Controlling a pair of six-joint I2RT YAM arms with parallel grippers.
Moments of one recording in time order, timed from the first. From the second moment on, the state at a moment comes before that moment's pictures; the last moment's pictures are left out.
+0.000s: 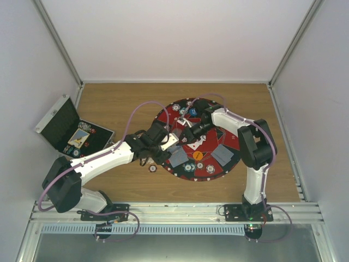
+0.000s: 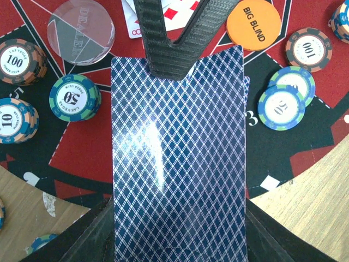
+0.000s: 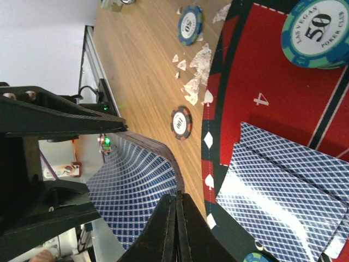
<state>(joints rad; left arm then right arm) -0.79 1.40 0.96 -0.59 0.01 0.11 0.45 1.98 1.40 -0.87 -1.02 -0.10</state>
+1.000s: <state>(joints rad) -0.77 1.36 0.94 -0.59 0.01 0.06 0.09 1.78 1.13 -0.43 -0.82 0.29</state>
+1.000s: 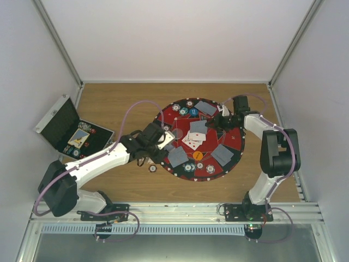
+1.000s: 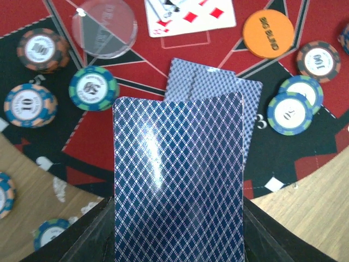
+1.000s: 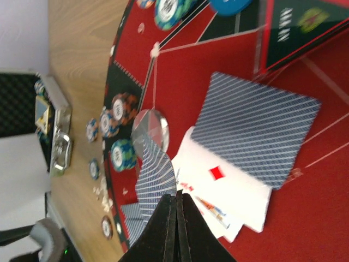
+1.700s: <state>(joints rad) -0.55 1.28 0.94 -0.59 0.02 -0.06 0.03 1.88 1.10 -0.32 -0.72 0.41</state>
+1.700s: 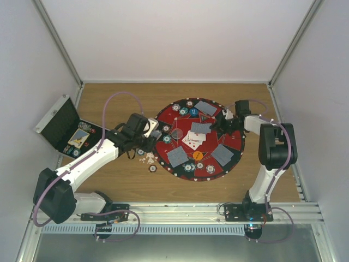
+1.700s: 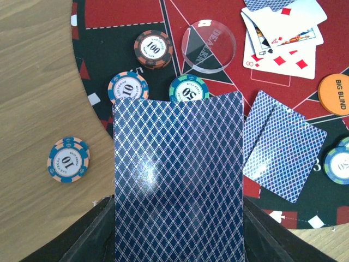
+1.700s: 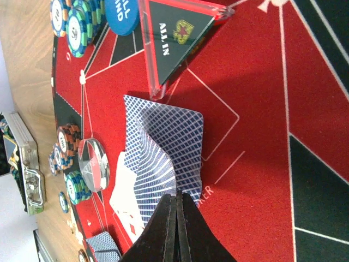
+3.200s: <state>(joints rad) -0.55 1.24 0.73 -0.72 -0.09 -0.61 0.03 1.66 1.12 -0.54 -0.42 0.25</state>
